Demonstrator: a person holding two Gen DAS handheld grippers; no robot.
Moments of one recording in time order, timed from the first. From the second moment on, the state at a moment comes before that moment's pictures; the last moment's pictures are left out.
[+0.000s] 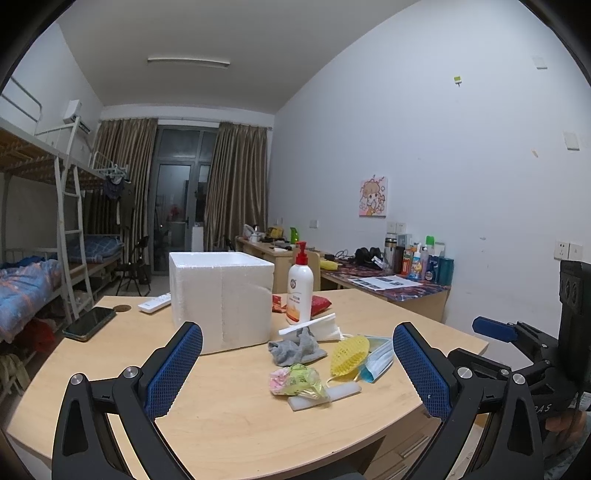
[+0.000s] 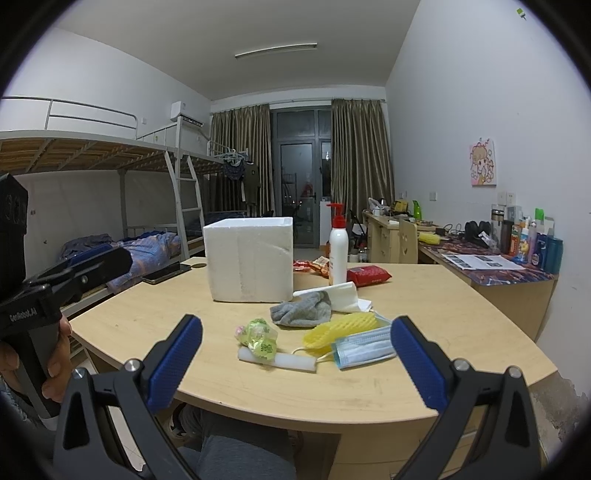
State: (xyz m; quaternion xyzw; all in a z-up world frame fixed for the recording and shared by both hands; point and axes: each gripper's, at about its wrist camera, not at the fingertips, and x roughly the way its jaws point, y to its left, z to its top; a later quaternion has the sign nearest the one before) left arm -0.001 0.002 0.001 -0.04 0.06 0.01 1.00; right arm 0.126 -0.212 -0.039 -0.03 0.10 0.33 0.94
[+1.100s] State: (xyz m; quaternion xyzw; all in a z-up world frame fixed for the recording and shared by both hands) left arm 0.001 0.011 0.000 -0.05 0.06 0.01 1.00; right arm 0.134 -0.207 -0.040 -0.03 0.12 0.33 0.94
